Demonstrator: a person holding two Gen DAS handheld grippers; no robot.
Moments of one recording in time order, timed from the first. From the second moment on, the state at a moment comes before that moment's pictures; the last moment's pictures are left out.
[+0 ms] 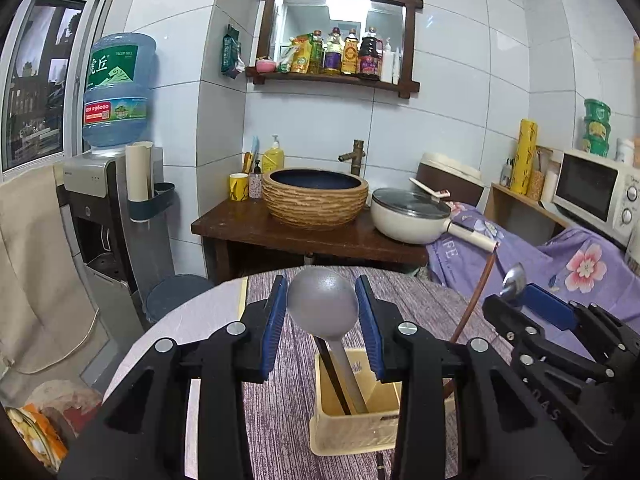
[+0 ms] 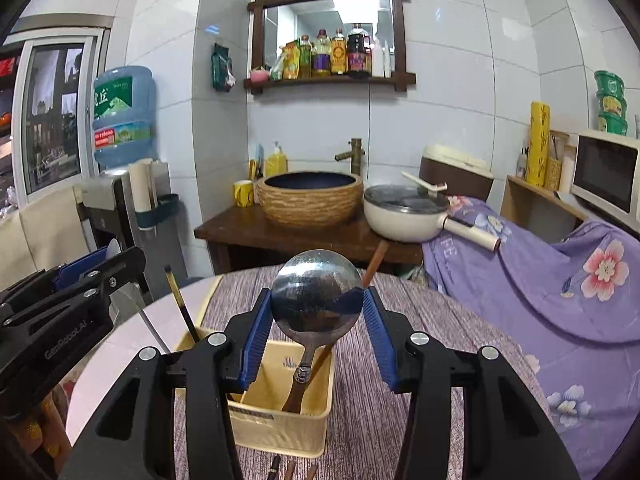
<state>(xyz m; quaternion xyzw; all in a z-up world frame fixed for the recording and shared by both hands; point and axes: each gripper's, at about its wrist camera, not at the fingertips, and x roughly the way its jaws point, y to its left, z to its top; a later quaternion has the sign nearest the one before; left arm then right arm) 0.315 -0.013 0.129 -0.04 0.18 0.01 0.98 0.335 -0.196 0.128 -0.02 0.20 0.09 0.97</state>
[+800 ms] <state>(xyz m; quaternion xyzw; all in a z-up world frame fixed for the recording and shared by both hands) 0.311 -0.022 0.073 -0.03 0.22 -0.01 0.98 0.331 -0.201 0.082 -0.03 0.23 0.10 0.97</state>
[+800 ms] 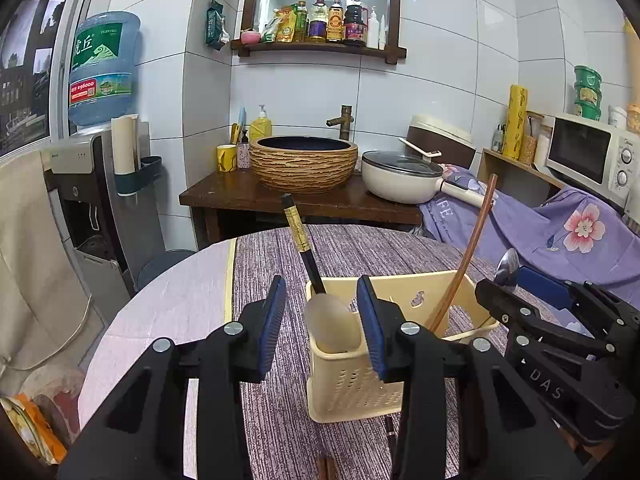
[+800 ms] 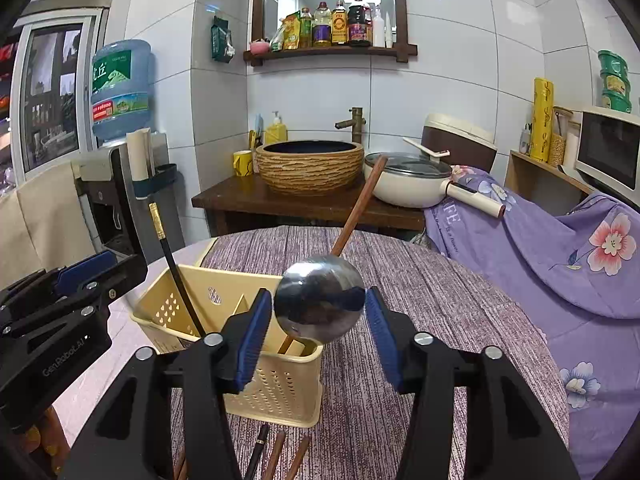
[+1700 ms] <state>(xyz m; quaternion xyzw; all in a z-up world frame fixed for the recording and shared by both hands) 0.174 0.014 0.009 -0.04 0.29 -0.10 0.95 0.215 -0.233 0.018 -0.01 0.31 0.12 0.94</state>
